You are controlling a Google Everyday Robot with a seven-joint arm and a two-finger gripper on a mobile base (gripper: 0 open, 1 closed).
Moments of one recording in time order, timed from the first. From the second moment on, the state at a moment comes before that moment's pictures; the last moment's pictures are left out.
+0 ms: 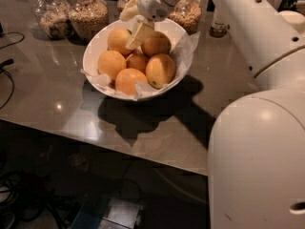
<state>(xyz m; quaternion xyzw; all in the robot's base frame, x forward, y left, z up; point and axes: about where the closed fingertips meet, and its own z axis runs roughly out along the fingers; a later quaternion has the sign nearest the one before) 0.711 0.067 0.945 -0.77 0.51 0.10 0.36</state>
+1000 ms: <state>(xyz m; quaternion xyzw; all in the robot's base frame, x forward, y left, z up) 0.712 0.089 0.915 -0.77 0.52 0.13 0.34</state>
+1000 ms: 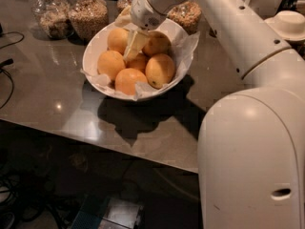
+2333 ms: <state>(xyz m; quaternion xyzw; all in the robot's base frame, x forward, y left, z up) 0.733 0.083 0.916 -0.80 0.50 0.06 0.32</state>
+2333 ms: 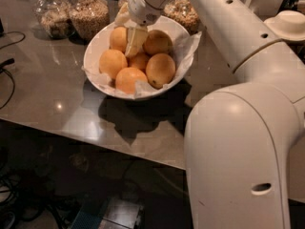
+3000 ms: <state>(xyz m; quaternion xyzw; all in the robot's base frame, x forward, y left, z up) 0.734 0.085 0.914 -0.81 0.50 0.04 0.31</state>
